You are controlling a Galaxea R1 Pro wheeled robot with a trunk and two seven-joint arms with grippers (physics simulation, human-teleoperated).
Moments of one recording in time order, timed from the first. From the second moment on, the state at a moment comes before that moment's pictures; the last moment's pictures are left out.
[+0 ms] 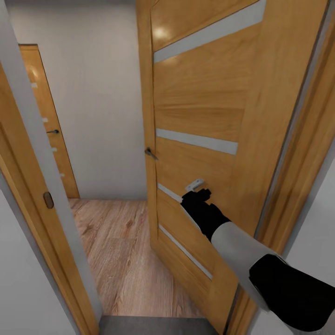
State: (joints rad) left arm 0.00 0.01 0.04 -0.02 0.04 -0.06 0.00; right arm -1.10 0.17 0.54 -0.57 0.00 0.84 -0.40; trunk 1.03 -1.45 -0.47
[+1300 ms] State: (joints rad) left arm 0.00 0.00 0.03 -0.02 0.03 -0.06 -0.01; right arm -1.13 0.17 0.54 -0.53 -0.06 0.85 -0.48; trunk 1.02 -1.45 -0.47
